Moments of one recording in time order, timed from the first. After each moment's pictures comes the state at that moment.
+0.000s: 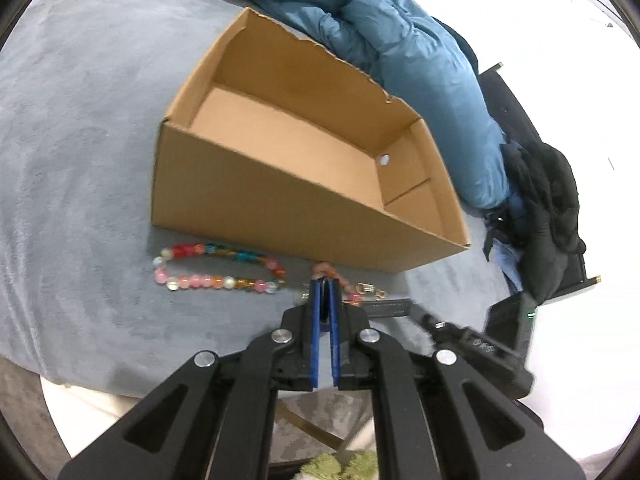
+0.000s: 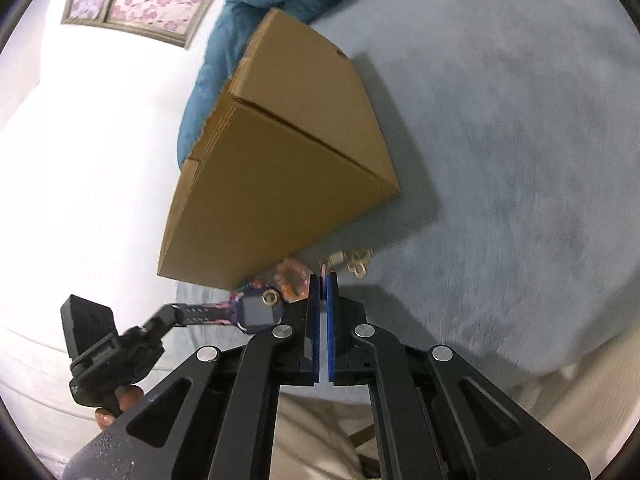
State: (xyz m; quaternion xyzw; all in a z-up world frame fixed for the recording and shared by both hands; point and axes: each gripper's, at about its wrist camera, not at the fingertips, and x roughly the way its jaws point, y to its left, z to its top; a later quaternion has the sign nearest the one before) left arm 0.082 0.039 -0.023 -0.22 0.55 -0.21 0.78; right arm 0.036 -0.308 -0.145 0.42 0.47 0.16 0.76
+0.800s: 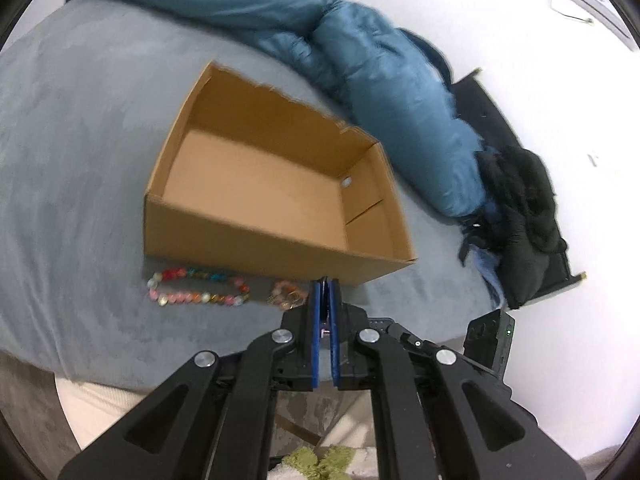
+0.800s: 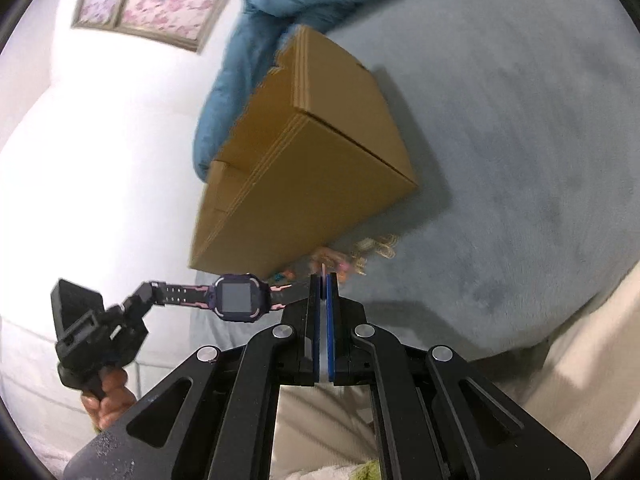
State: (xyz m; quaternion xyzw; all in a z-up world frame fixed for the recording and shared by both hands) left arm 0.080 0.019 0.047 -0.21 0.51 -0.24 0.80; right arm 0.008 -0.314 -0.095 0.40 0.44 0.17 0.78
